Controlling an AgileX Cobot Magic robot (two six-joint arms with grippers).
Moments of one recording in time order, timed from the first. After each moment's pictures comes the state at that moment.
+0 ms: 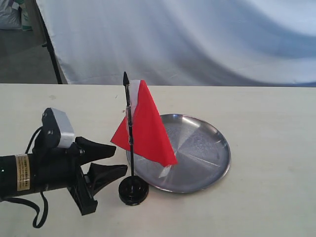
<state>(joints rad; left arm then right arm) -0.16 1.67 -0.45 0.92 -0.95 -0.37 0.12 0.01 0.00 0.02 0.35 0.03</state>
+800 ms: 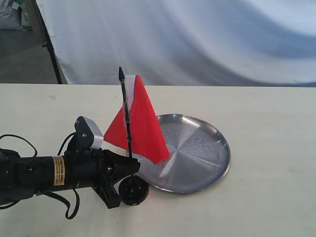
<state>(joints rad) -0.22 1.92 -0.60 0.84 -0.96 -0.37 0.12 0.01 0.00 0.02 0.35 0.03</state>
